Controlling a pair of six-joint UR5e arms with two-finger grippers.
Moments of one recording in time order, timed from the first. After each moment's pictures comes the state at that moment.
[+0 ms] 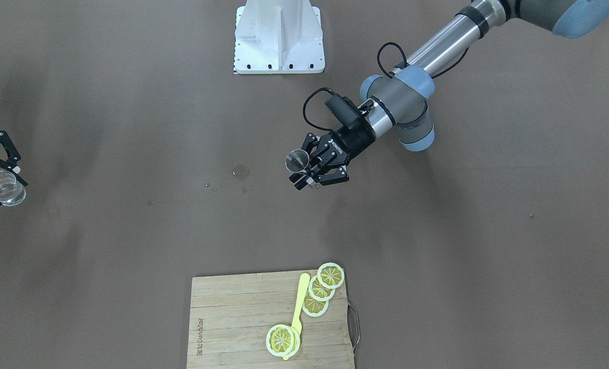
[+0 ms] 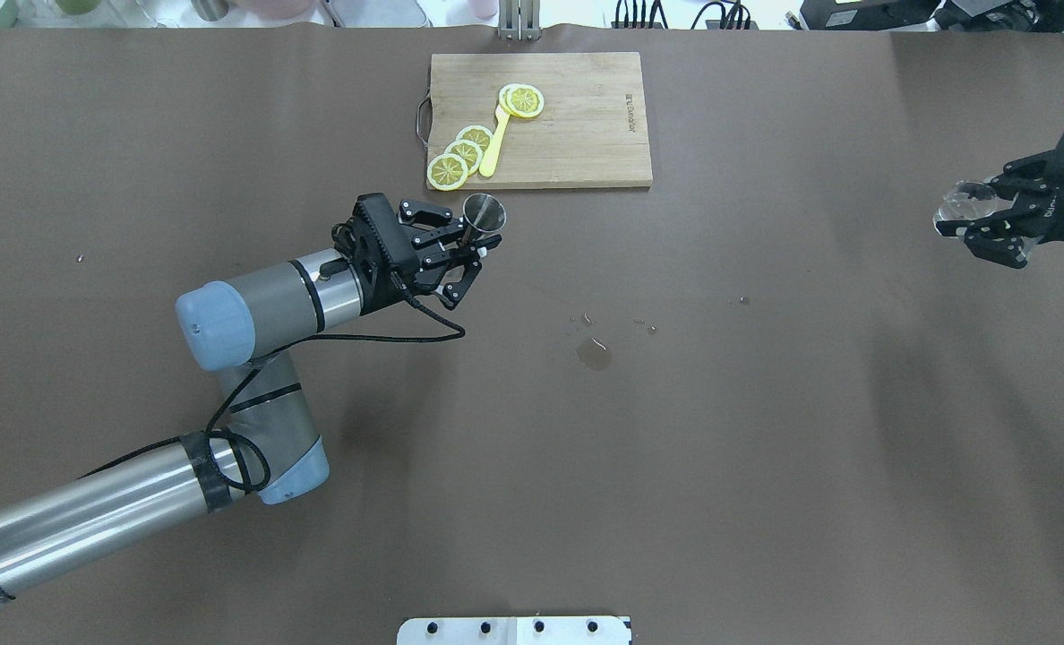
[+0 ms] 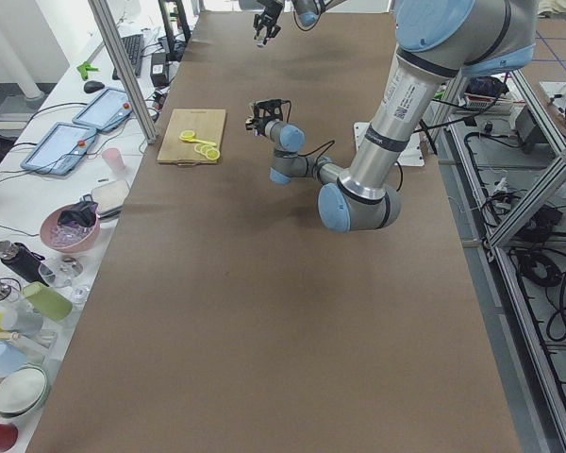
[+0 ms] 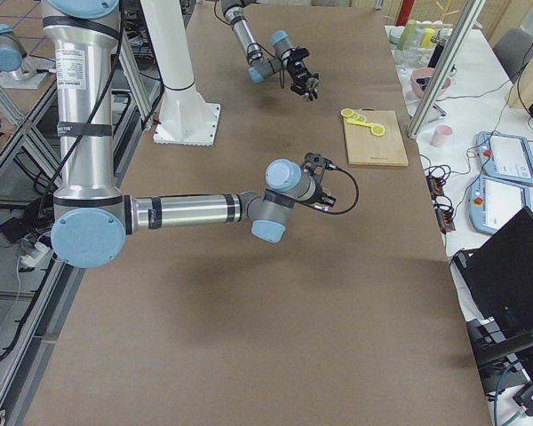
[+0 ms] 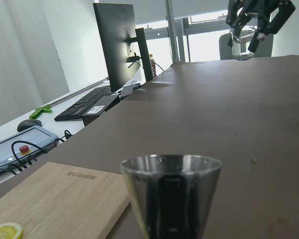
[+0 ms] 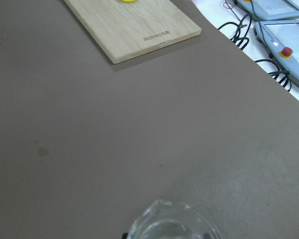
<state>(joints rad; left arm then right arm) -0.52 -2.14 -1.25 -3.21 -1.48 -0.23 1.12 -1.59 1.56 -0.32 2.15 0.09</state>
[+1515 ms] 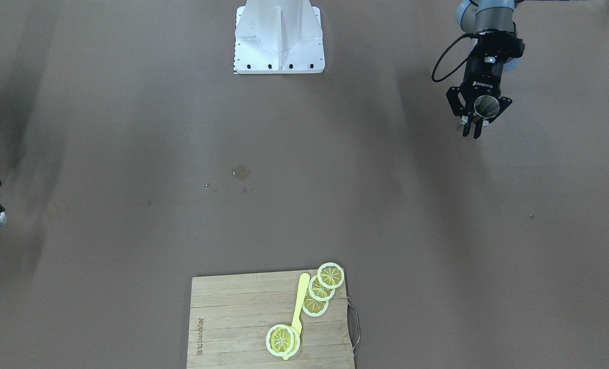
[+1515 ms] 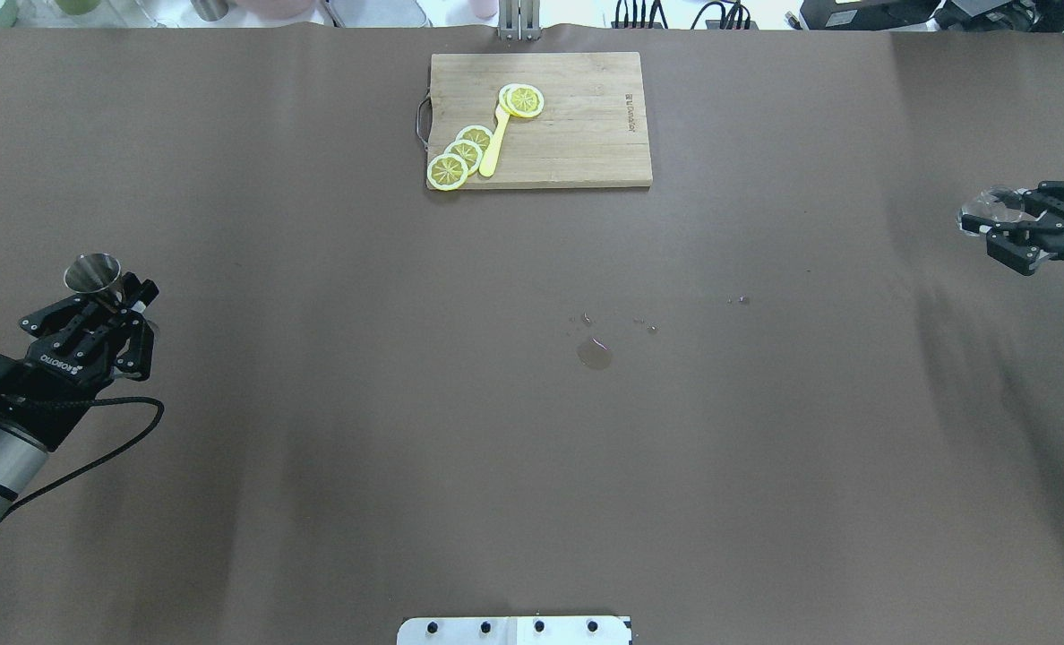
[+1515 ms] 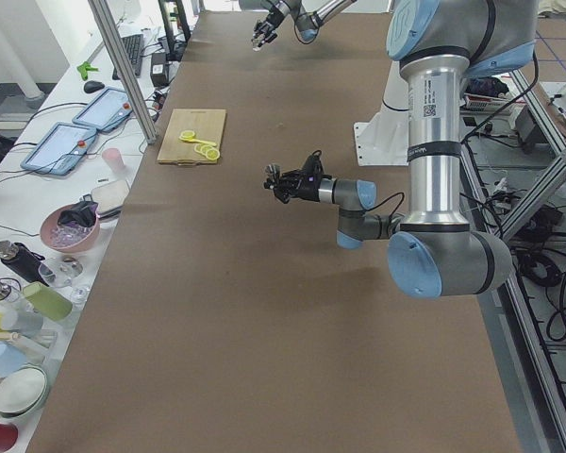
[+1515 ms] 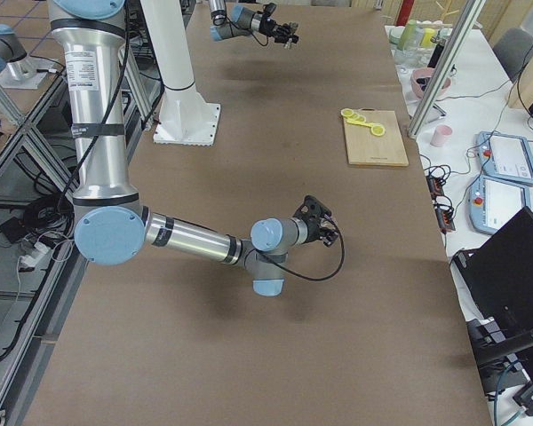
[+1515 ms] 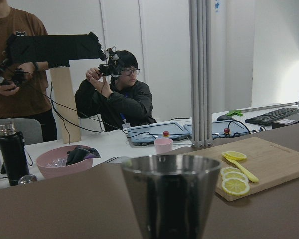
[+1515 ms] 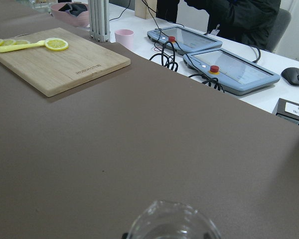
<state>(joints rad) -0.27 -1.44 -1.68 -3.25 -0.60 -0.61 1.06 -1.52 1.14 0.27 1.93 0.46</state>
